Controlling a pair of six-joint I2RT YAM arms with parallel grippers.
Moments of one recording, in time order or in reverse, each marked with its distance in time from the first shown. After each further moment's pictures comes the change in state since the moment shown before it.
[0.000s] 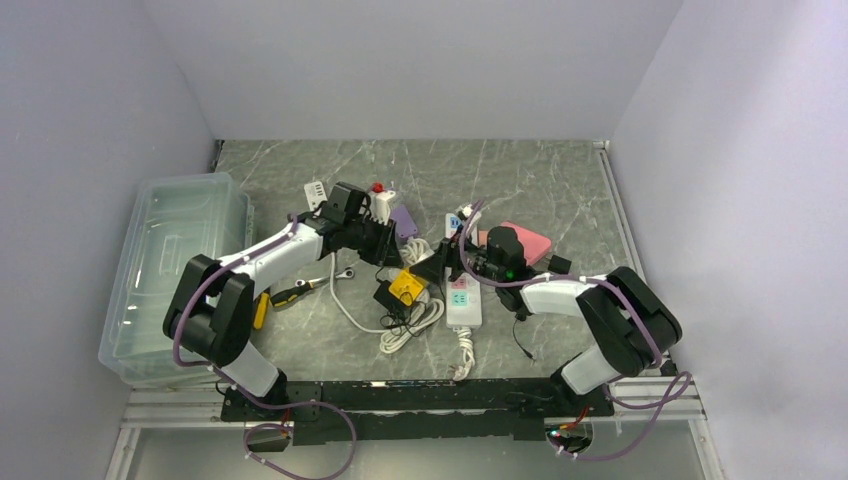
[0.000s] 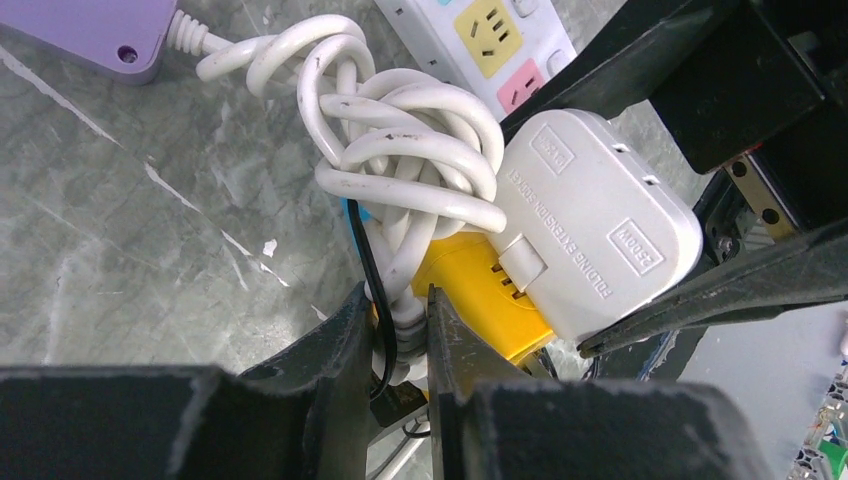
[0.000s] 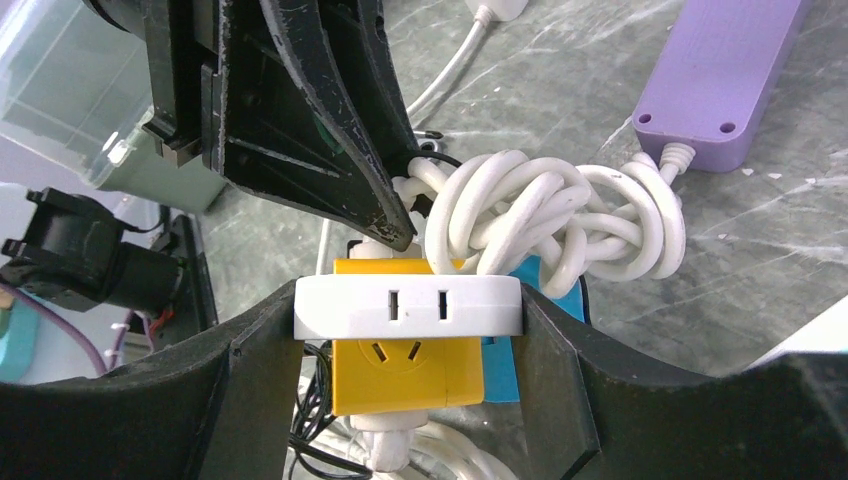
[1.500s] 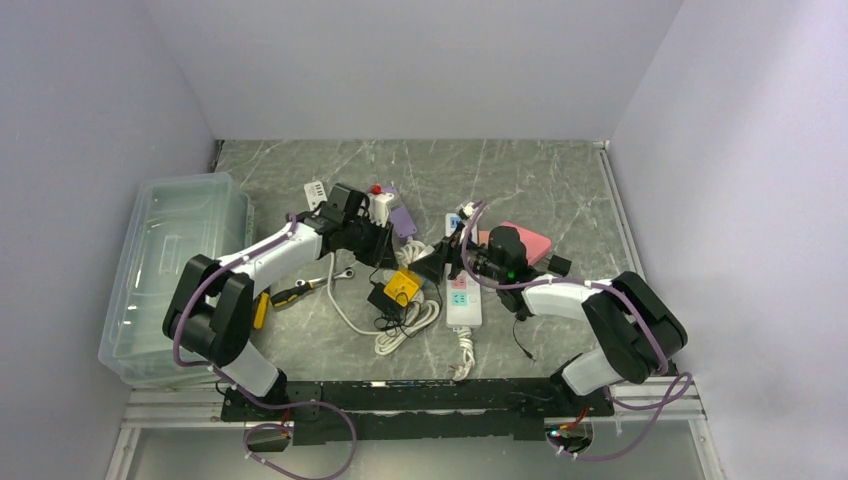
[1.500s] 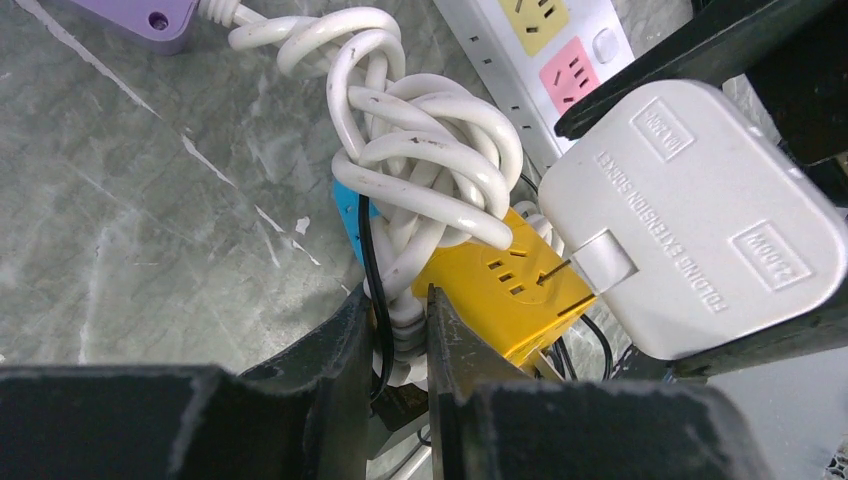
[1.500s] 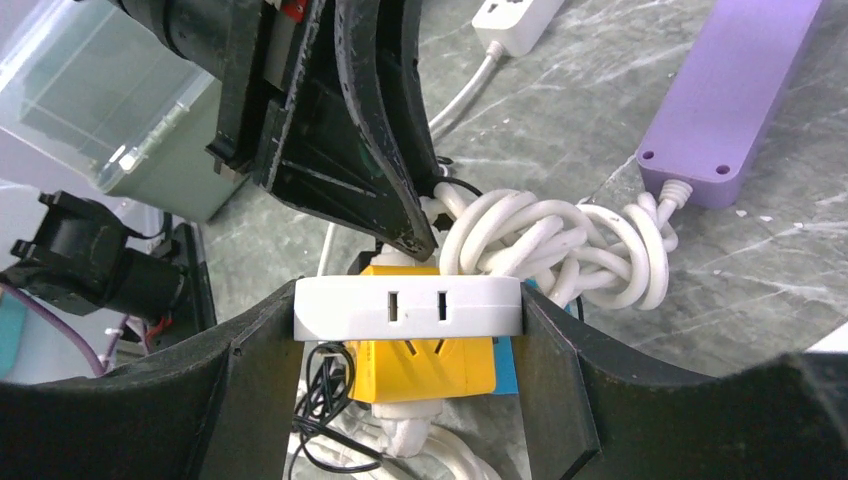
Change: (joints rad) left arm 0.002 -0.001 0.002 -0.048 -0.051 0.043; right arm 0.011 -0.044 0.002 0.017 0.027 -0.027
